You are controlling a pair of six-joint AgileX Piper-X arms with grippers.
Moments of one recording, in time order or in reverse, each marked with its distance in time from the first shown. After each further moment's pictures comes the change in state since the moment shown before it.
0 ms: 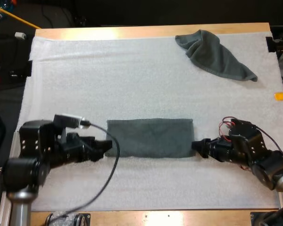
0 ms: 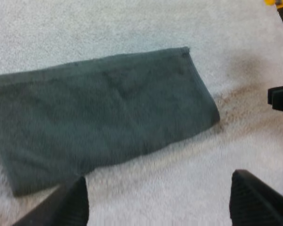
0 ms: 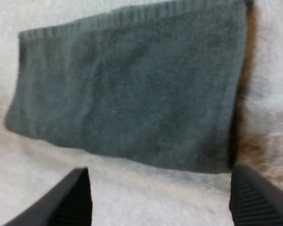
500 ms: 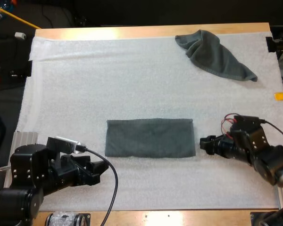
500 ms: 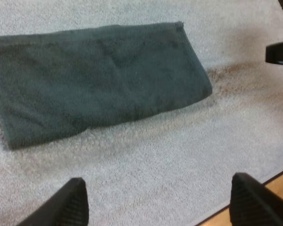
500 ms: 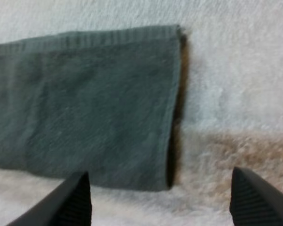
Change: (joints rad) left arm 0.000 -0.171 0.000 0.173 -0.025 0.000; right arm -0.031 0.041 -0.084 0.125 0.151 -0.098
